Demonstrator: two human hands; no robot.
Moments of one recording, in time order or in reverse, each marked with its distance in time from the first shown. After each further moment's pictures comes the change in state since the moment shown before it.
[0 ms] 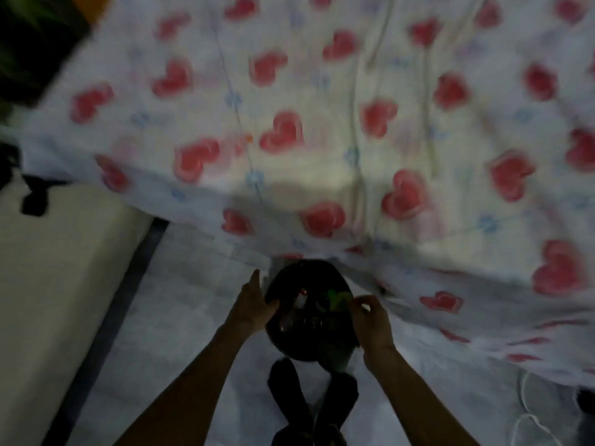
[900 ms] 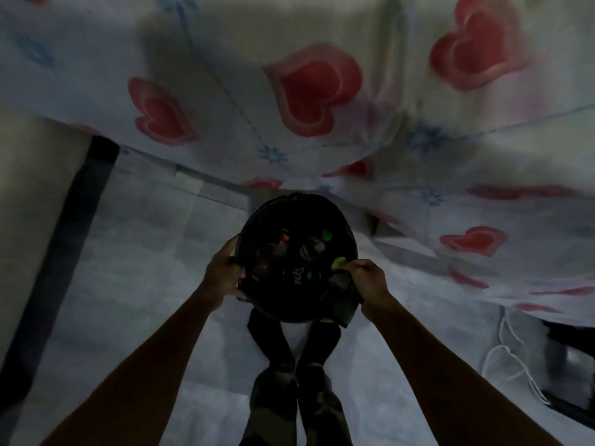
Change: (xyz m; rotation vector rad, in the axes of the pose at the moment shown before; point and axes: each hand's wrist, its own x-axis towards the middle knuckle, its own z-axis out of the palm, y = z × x) left_hand 0.052 -0.086 0.071 -0.513 -0.033 -0.227; right_hand 0.089 0.112 0.017 0.157 -0.081 0.296
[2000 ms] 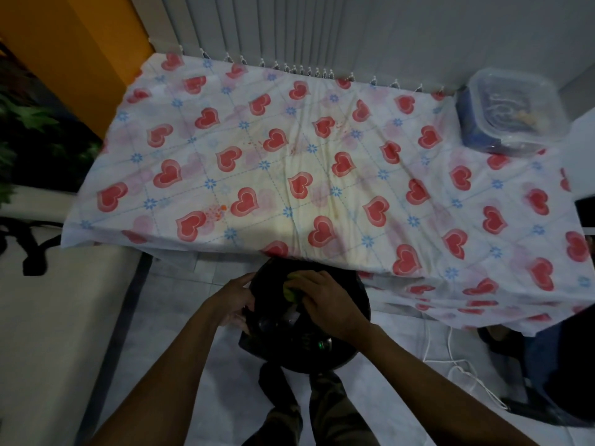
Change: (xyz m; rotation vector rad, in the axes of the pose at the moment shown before) left_hand -0.263 0.243 -0.030 0.313 -0.262 -0.053; right_hand -0.310 -0.196 -0.061 -0.900 -0.075 -1.349
